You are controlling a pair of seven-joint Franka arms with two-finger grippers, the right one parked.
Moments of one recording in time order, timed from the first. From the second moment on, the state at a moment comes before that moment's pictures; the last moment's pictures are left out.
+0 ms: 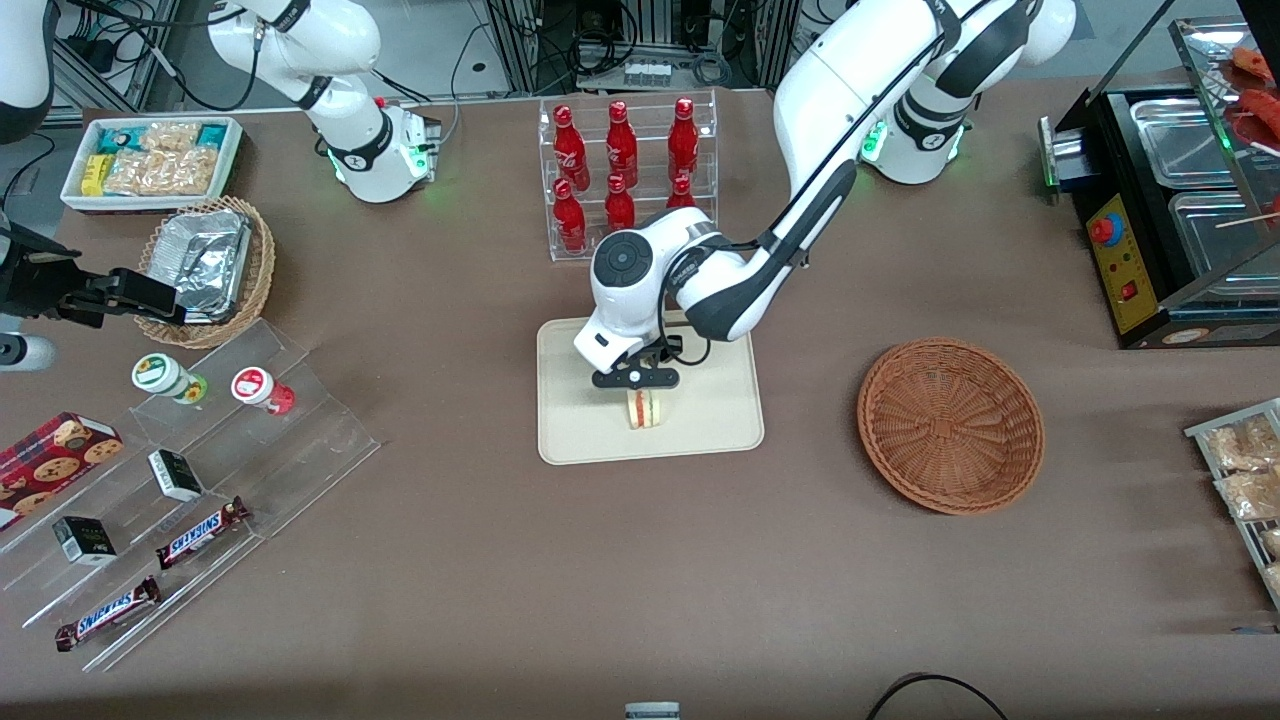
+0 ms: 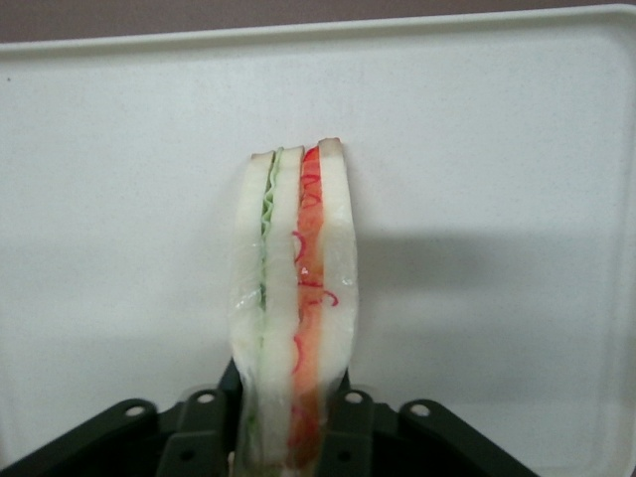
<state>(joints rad) -0.61 0.75 -0.31 -1.51 0.25 2.19 -1.02</state>
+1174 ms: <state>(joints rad) -0.45 0.46 -0.30 -1.46 0.27 1.92 -1.05</state>
